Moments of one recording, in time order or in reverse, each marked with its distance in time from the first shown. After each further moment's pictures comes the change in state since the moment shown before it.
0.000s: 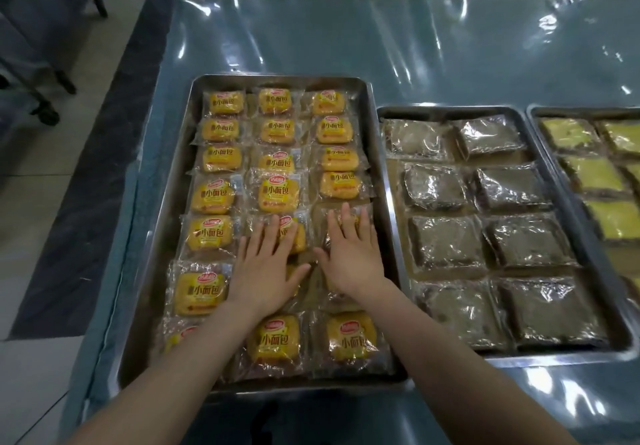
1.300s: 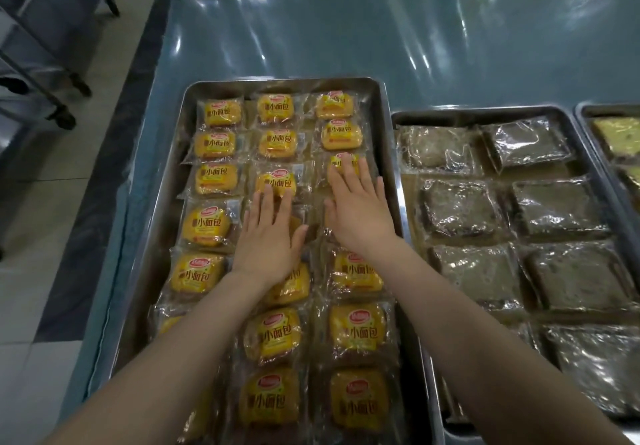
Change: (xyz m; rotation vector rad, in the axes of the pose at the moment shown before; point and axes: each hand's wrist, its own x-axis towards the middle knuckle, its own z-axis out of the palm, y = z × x) left_hand 0.096 -0.003 -0.026 -0.059 0.047 -0.098; right_hand 0.105 0.010 -0.049 0.041 0.123 -0.137
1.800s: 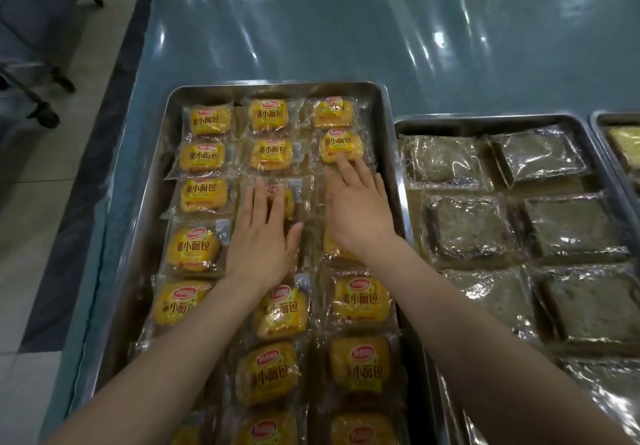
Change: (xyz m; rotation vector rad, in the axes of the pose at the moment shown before) left_hand 0.035 -0.001 -0.005 0.006 0.075 0.006; right_hand 0.038 0.004 -0.007 -0.025 0.047 0.004
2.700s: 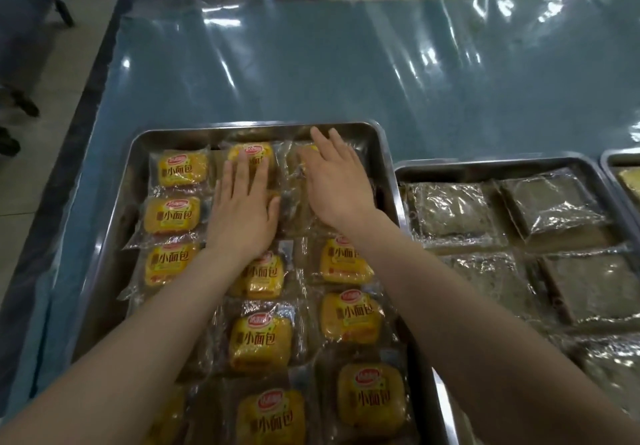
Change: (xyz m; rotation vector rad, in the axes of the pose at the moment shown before) left_hand 0.140 -0.017 -0.016 -0.001 0.073 0.035; right_hand 0.133 0.010 -0.007 -0.014 0.140 -0.074
